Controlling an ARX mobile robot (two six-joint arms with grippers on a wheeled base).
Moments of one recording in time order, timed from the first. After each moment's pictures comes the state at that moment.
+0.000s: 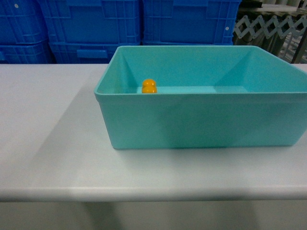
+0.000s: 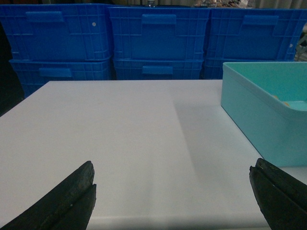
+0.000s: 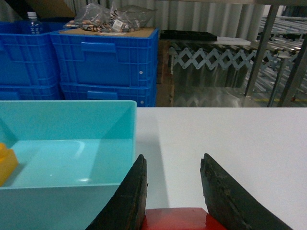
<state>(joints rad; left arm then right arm) 0.00 0.01 0.01 0.00 0.00 0.00 -0.01 0.72 0.29 0.47 0.00 -0.03</state>
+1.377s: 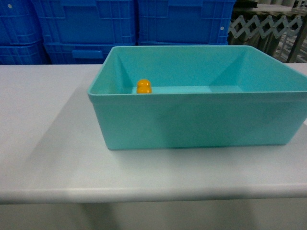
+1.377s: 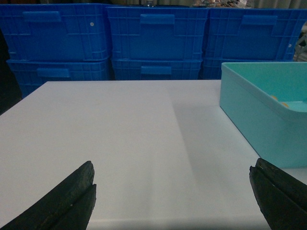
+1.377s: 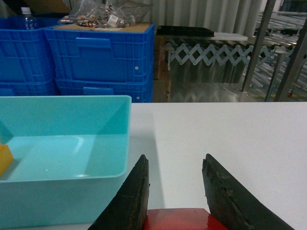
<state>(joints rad) 0.00 0.01 0.01 0.00 0.00 0.00 -0.02 0.71 0.28 0.44 0.00 -0.03</state>
